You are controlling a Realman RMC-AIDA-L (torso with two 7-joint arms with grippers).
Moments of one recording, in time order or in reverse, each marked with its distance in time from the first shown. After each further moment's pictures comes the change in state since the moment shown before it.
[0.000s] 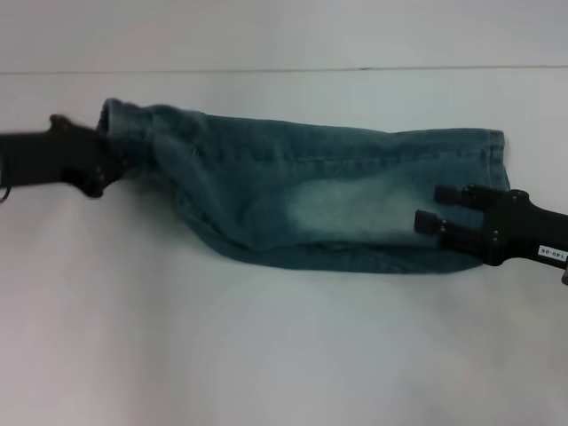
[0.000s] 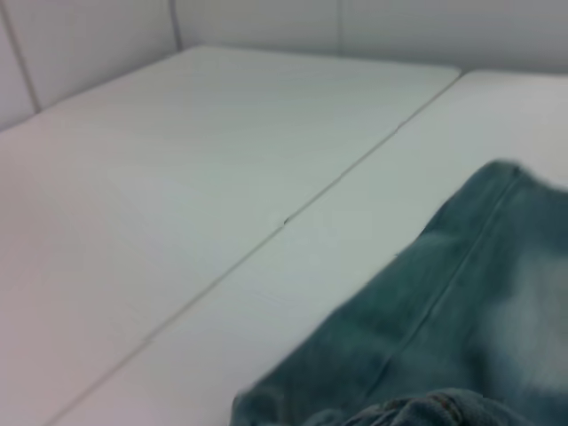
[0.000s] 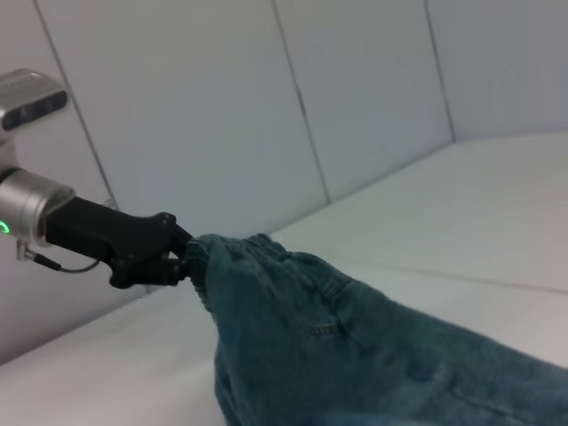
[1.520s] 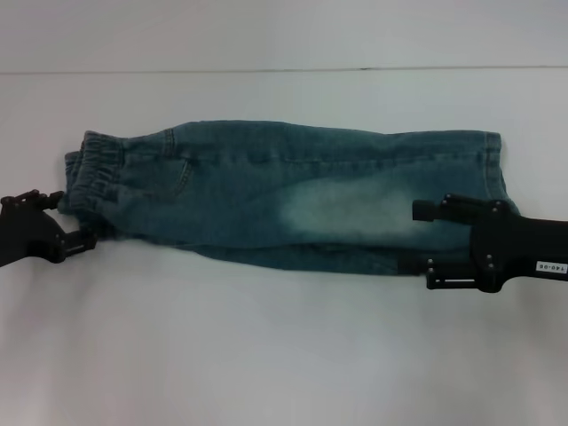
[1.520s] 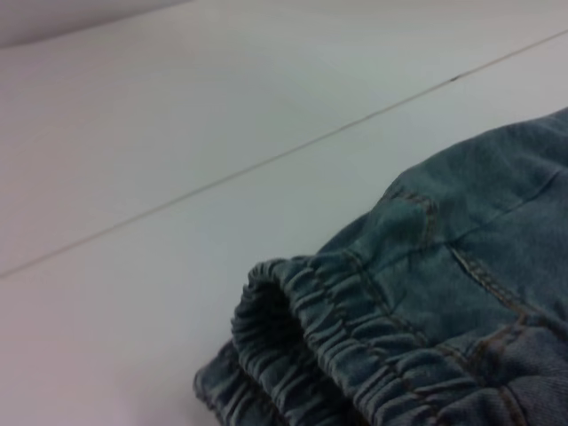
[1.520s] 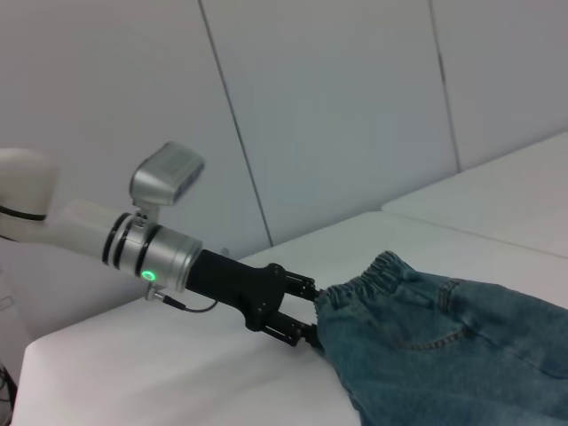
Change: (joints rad) left arm 0.111 -0.023 -0.135 -0.295 -0.085 -0.313 0.272; right arm 0.017 -0.003 -0.089 -0.129 -0.058 -0.158 0.069
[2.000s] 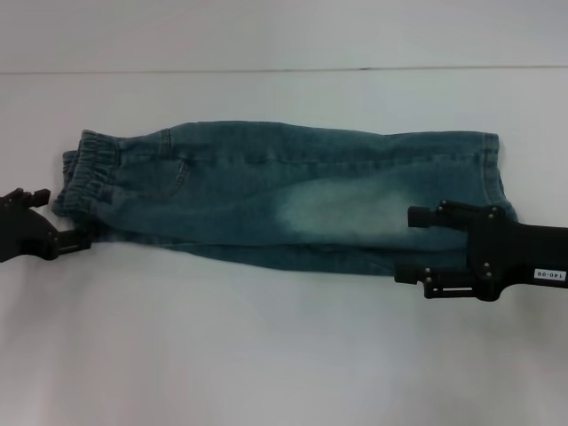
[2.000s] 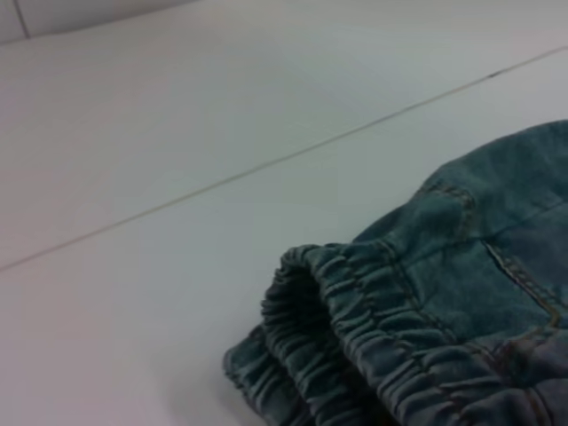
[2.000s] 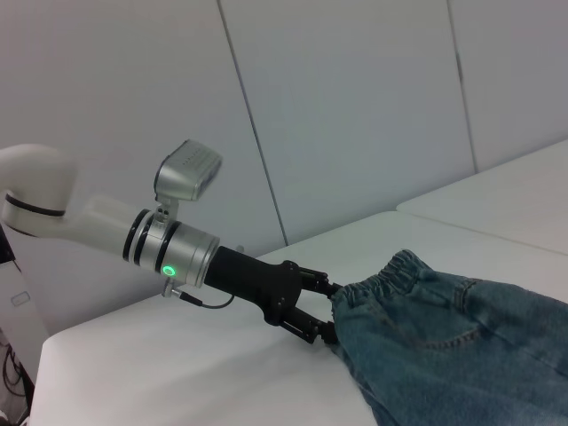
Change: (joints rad) left arm -0.002 0.000 -0.004 -0.004 0.004 -0.044 -0.041; right arm -0.004 0.004 -0.008 0.000 0.000 -0.017 -0.013
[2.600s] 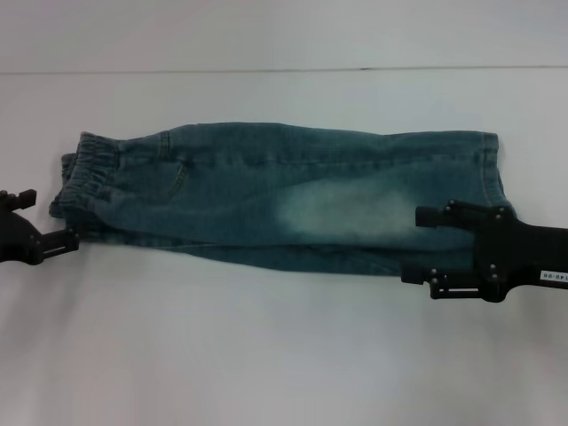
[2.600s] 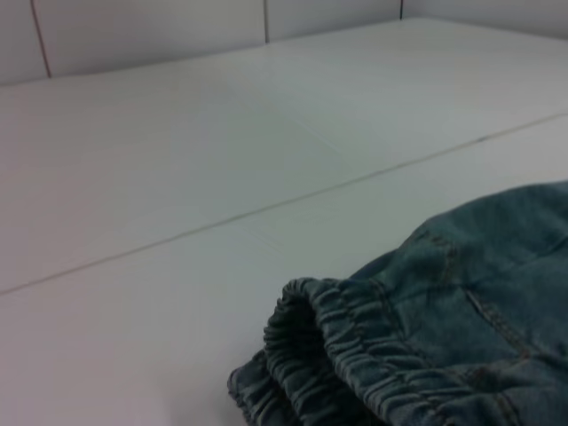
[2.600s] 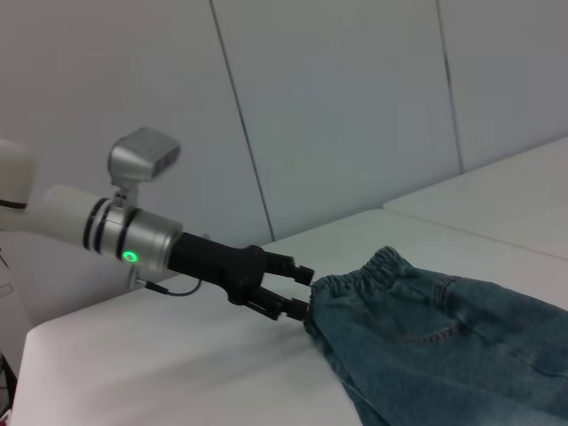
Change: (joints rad) left arm 0.069 -0.022 -0.048 0.089 -0.052 0.128 -0.005; right arm -0.015 0.000 0.004 -0.013 0.000 0.006 -0.023
